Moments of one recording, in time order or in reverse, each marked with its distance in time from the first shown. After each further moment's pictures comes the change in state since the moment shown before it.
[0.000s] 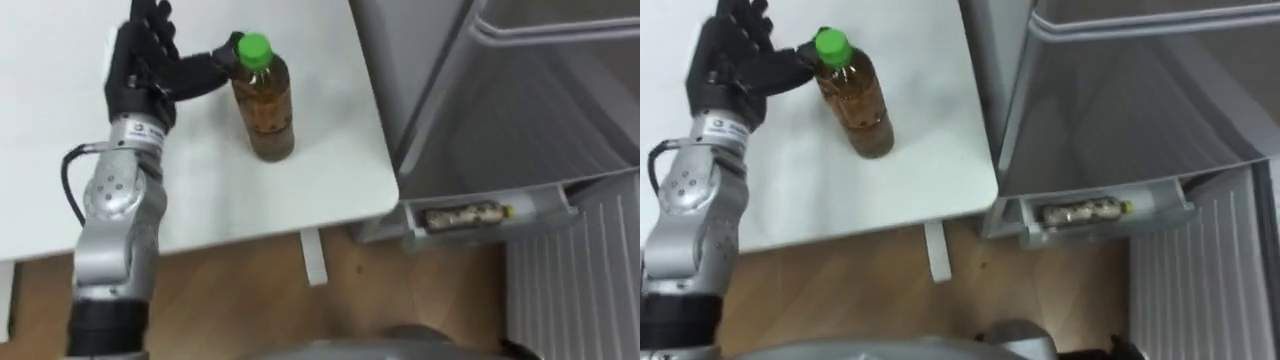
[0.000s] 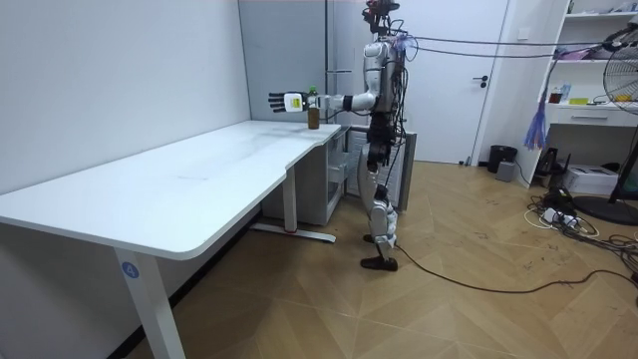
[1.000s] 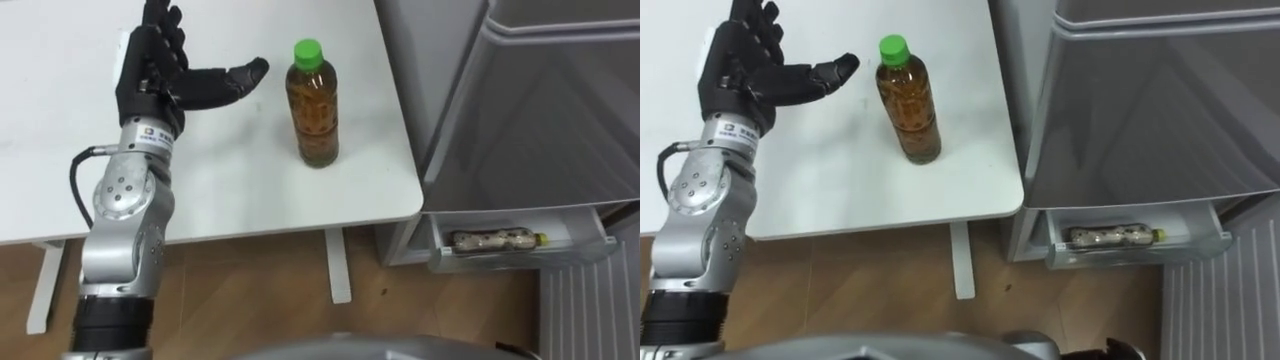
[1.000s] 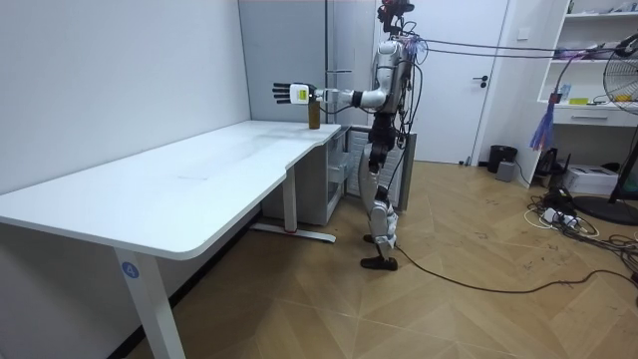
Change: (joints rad) left arm 0.002 -0.007 -0.003 -0.006 0.019 0.022 -0.015; right arm -0.018 -0.011 0.004 -0.008 0.020 0.023 -0.008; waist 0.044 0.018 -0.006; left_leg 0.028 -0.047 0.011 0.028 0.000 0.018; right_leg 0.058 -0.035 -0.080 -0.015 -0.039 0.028
